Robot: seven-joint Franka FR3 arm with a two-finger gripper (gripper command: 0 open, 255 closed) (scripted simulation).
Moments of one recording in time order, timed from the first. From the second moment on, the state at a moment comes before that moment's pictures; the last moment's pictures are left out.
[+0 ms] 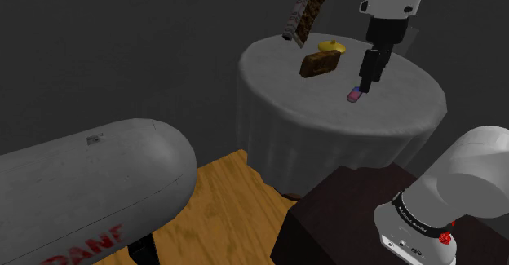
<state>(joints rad) 0.02 -0.74 0.00 -2.41 0.05 1.48 -0.16</state>
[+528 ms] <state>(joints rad) 0.02 -0.67 -0.14 -2.41 -0.08 1.57 -0.43</state>
